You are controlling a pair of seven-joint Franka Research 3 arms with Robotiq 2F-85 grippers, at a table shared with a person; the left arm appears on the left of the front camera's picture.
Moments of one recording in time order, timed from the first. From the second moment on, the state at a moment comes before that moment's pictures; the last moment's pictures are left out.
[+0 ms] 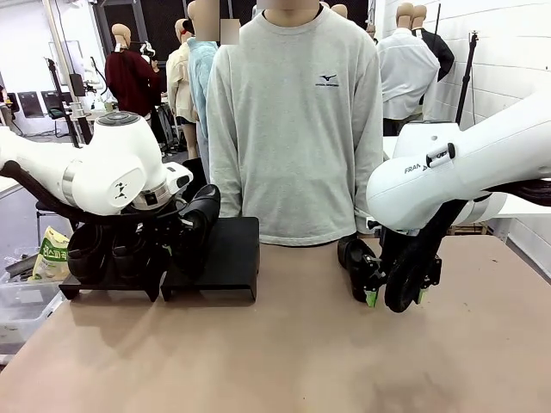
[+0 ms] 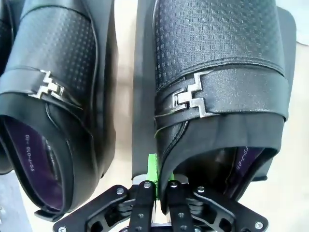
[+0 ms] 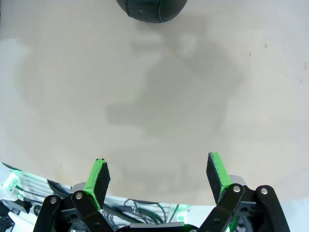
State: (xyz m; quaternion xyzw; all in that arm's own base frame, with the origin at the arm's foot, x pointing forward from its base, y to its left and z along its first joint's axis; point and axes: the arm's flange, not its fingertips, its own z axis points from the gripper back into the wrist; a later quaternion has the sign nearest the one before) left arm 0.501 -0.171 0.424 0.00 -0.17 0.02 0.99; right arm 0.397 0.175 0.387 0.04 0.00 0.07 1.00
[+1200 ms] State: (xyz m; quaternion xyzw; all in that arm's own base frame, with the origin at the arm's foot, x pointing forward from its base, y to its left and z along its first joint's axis) left arm 0.514 -0.164 0.422 0.01 -0.12 0.06 0.99; right arm 0.397 0.175 0.387 0.04 0.00 0.07 1.00
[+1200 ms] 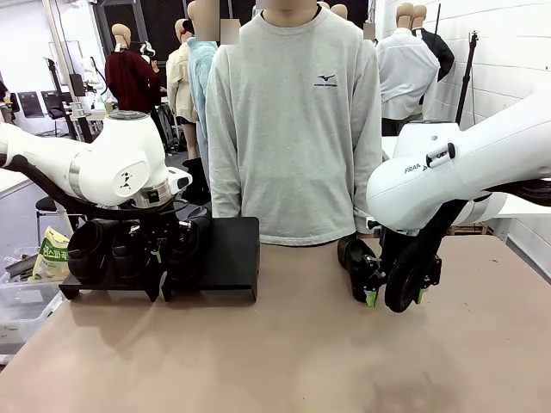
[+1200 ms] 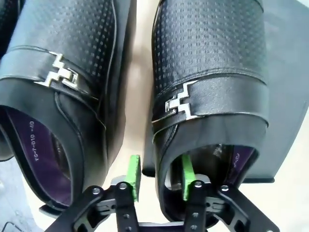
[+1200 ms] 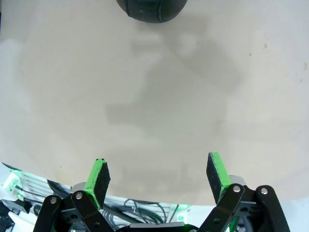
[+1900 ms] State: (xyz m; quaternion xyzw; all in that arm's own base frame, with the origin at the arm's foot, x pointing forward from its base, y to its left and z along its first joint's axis) left arm 0.506 -0.162 0.461 0.02 -0.15 0.06 0.99; right arm 0.397 0.175 0.387 0.04 0.00 0.07 1.00
